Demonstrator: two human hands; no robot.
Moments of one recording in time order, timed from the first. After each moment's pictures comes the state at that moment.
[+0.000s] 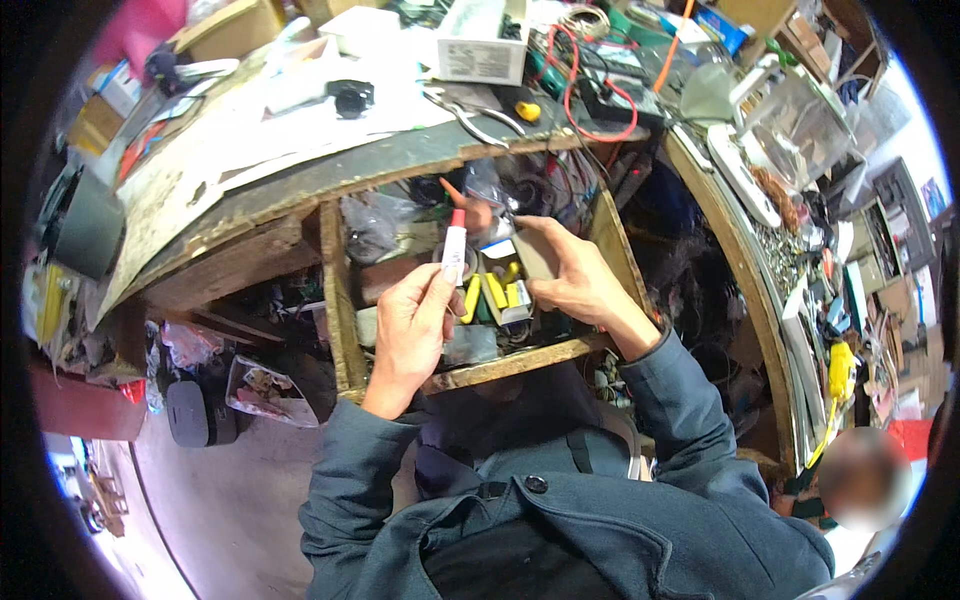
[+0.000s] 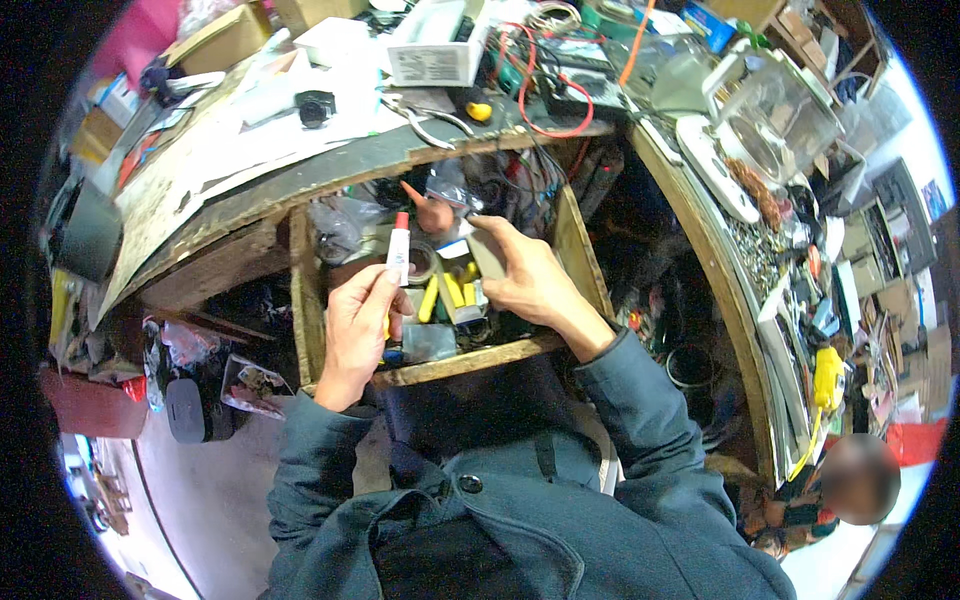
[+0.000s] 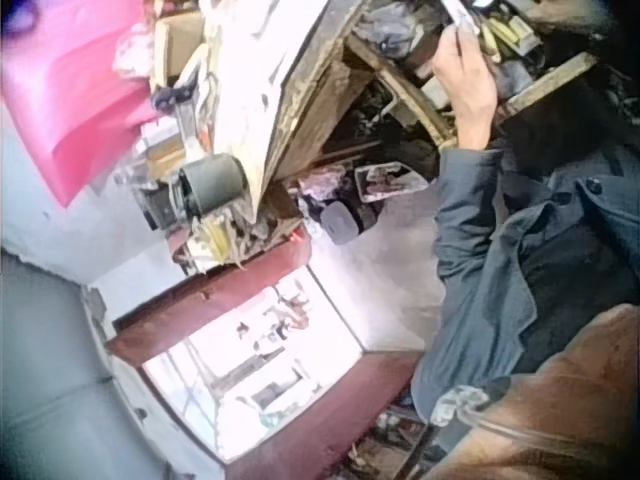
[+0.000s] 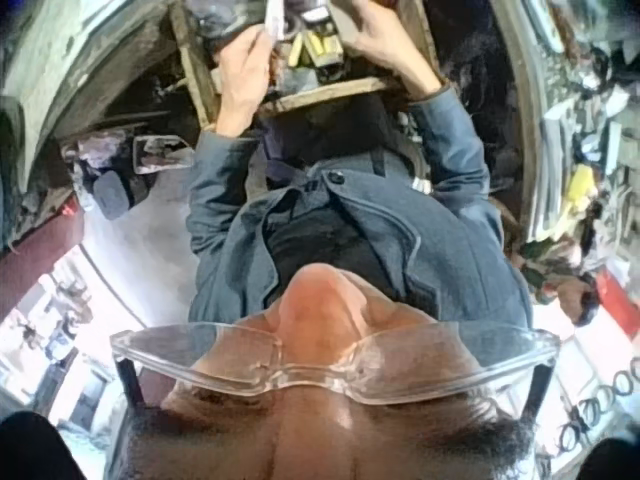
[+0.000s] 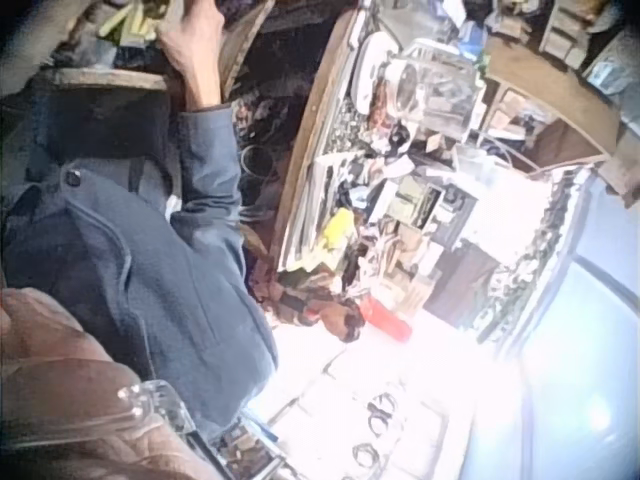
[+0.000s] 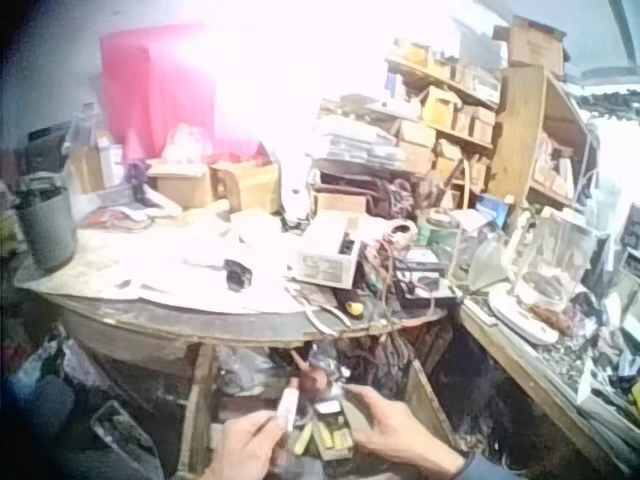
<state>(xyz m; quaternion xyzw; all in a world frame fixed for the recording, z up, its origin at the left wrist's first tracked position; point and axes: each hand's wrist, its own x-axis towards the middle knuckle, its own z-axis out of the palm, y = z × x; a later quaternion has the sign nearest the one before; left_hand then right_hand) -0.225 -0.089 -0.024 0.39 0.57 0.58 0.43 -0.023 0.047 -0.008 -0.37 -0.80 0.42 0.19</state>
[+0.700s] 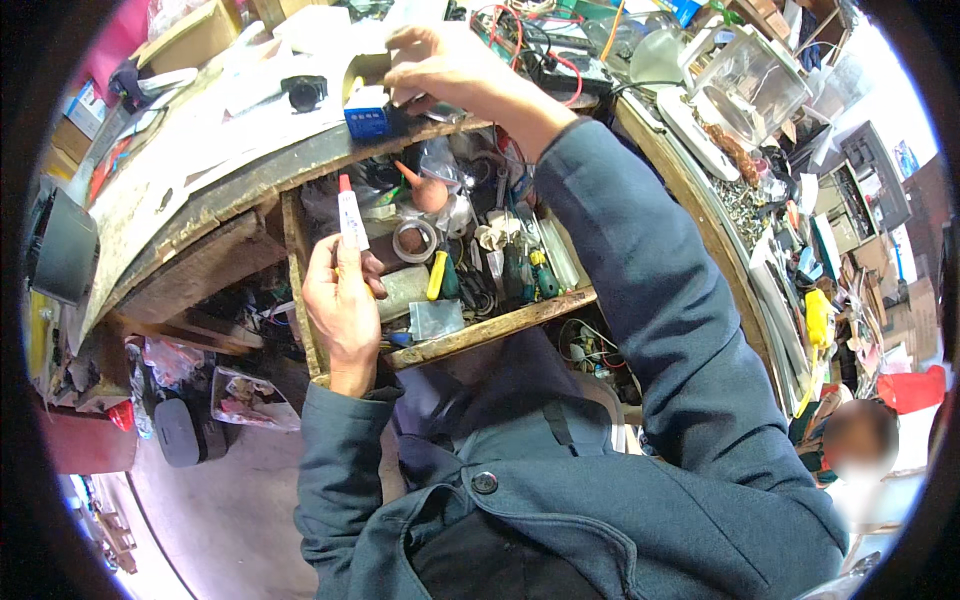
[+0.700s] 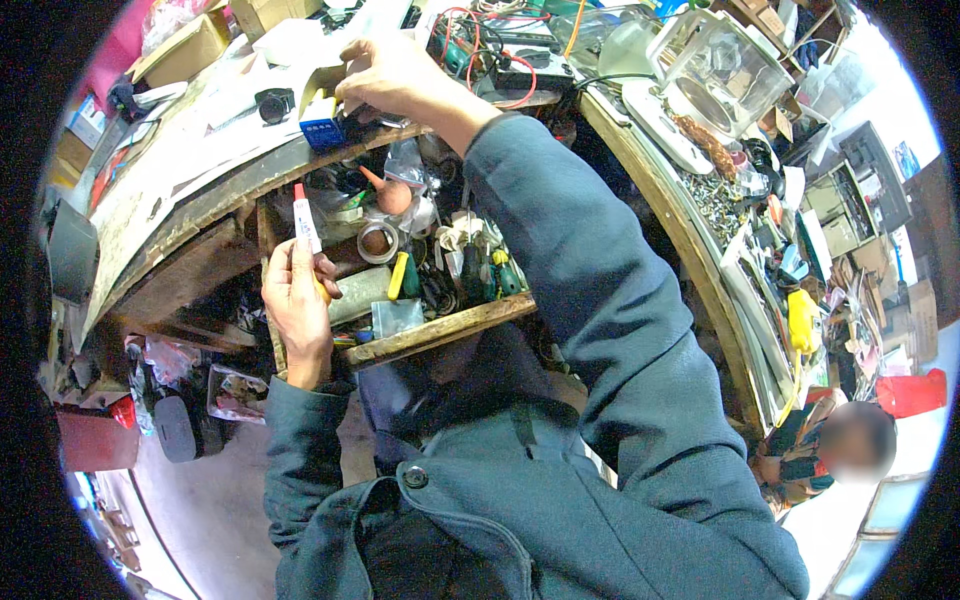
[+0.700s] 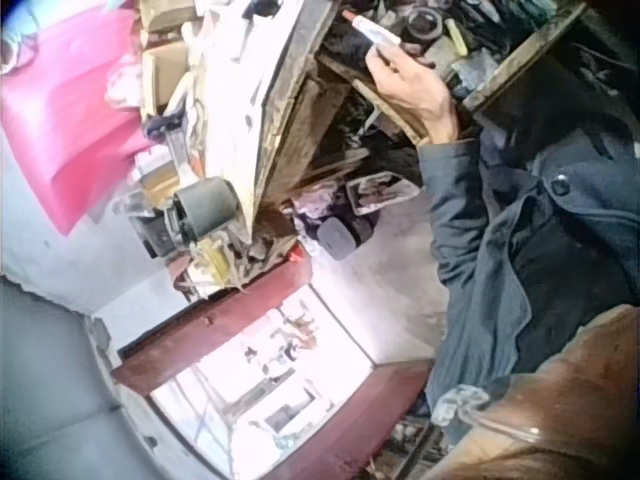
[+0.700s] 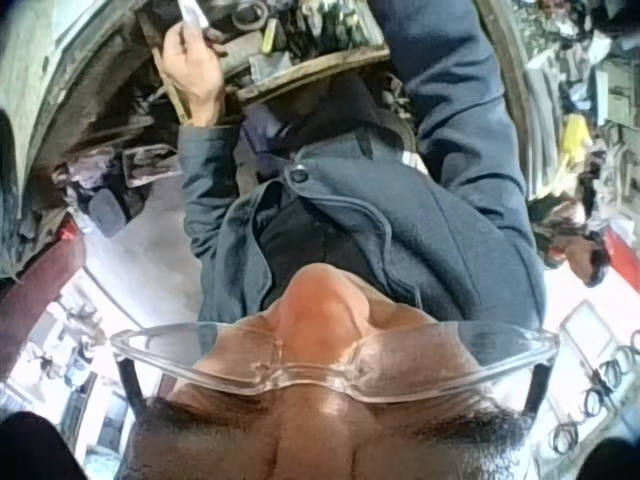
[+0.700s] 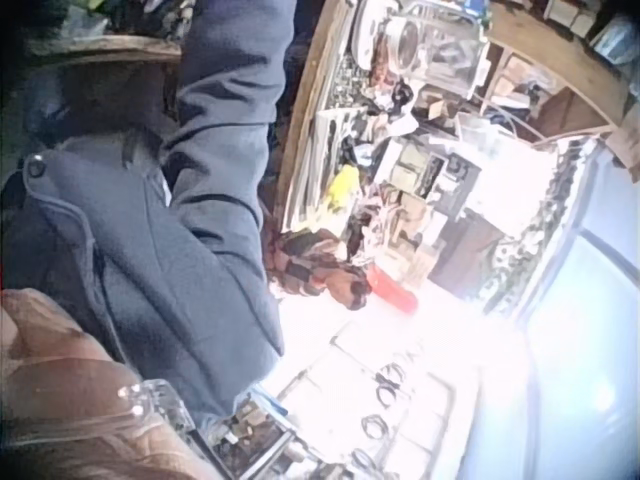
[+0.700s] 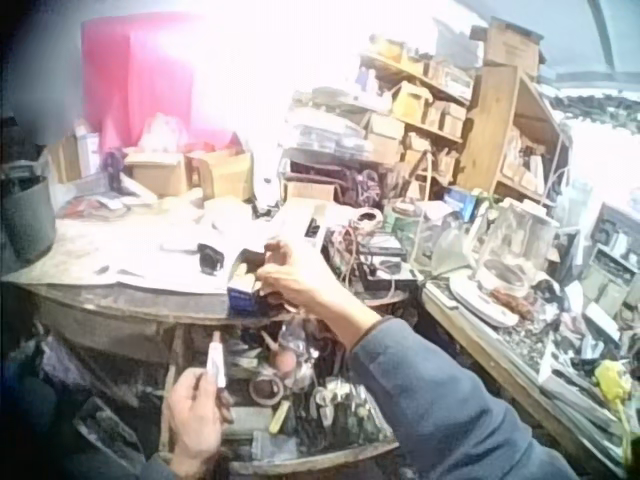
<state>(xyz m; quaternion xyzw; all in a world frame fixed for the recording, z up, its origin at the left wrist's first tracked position) -0.236 -0.088 -0.030 0.33 0.58 0.69 0.27 -0.151 0.157 0.088 -0.22 -0.83 0.41 0.30</state>
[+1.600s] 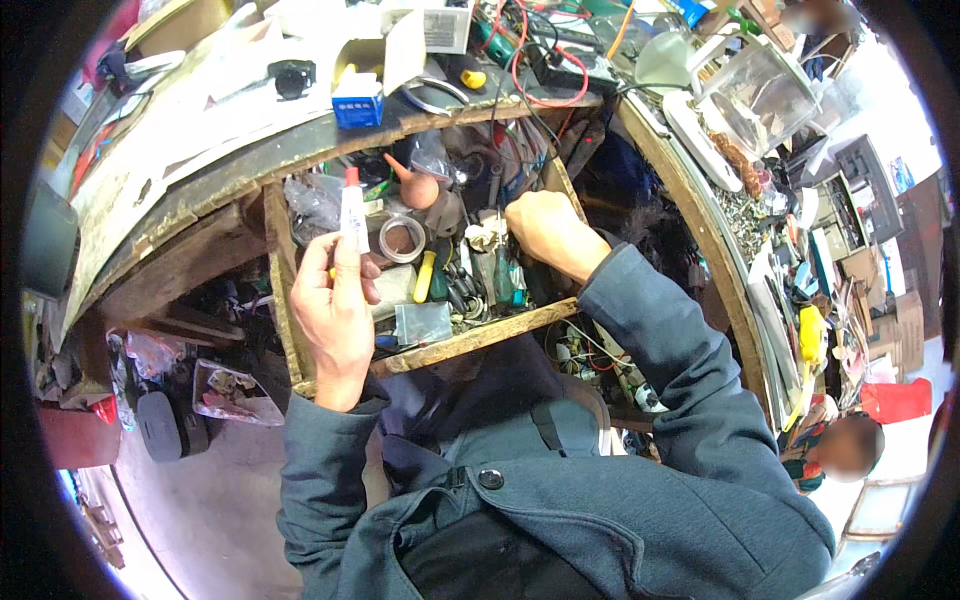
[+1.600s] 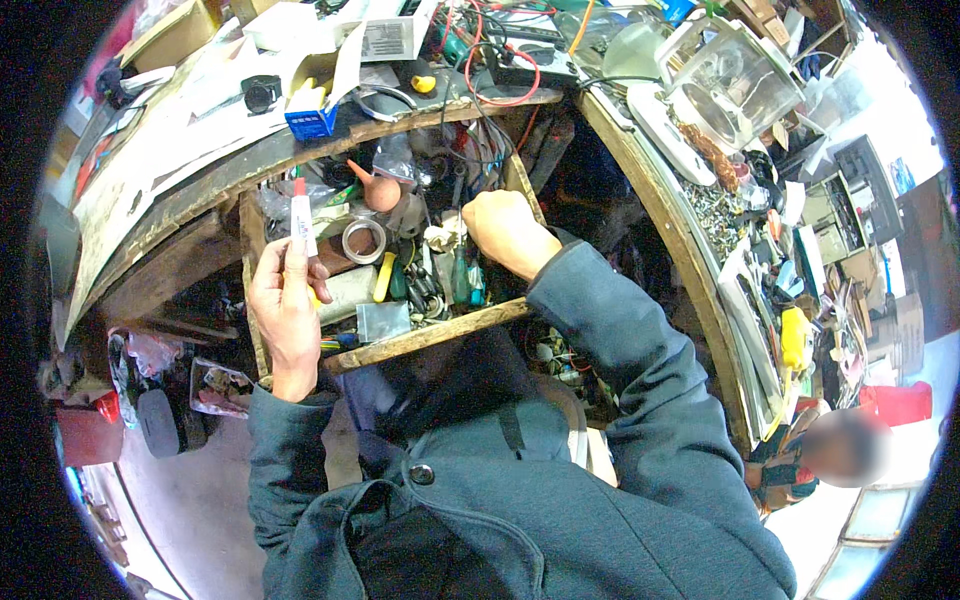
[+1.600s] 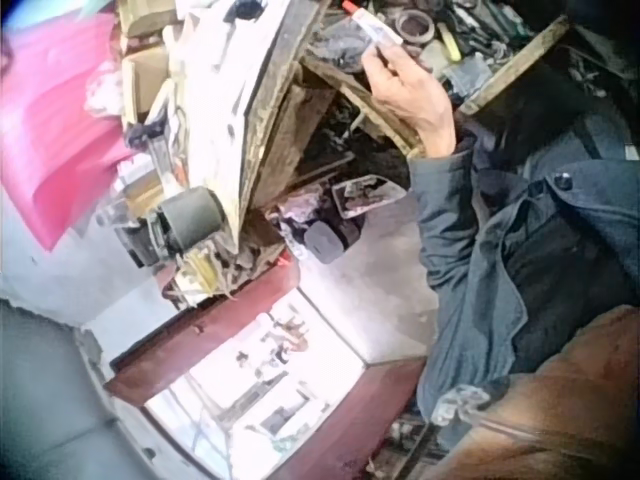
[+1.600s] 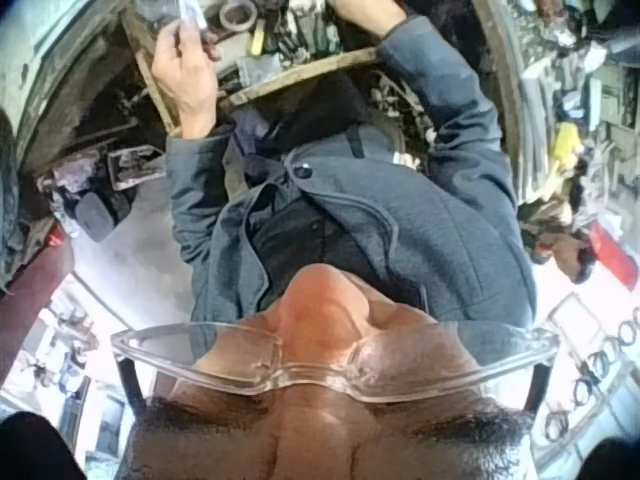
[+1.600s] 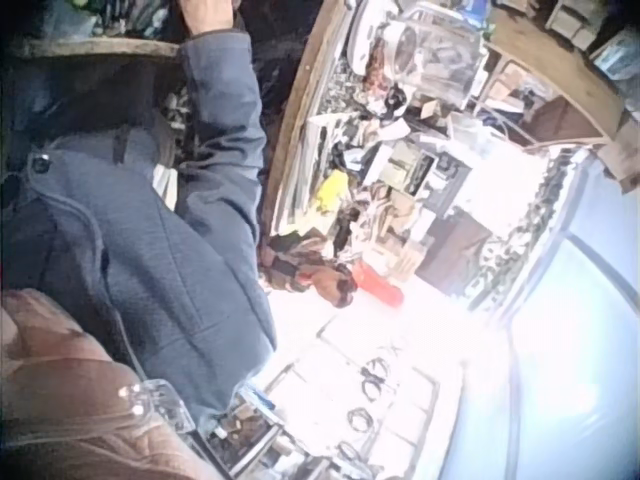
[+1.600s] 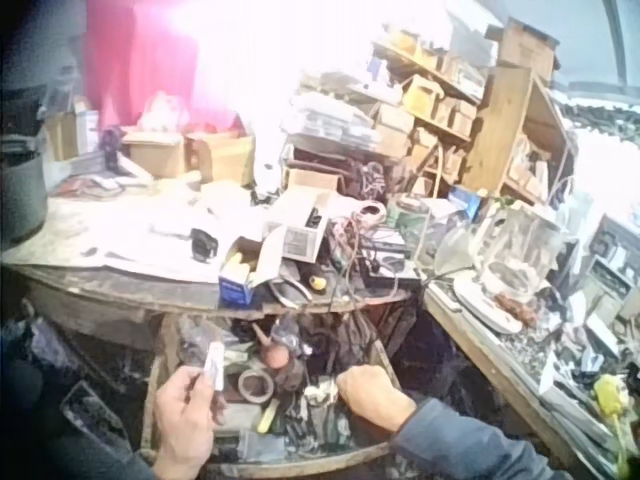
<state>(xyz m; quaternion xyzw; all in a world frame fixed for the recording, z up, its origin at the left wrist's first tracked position) -0.230 -0.089 -0.029 0.35 0.57 0.69 0.28 -0.012 0.105 -0.048 -0.33 -0.93 -0.11 -0.08</state>
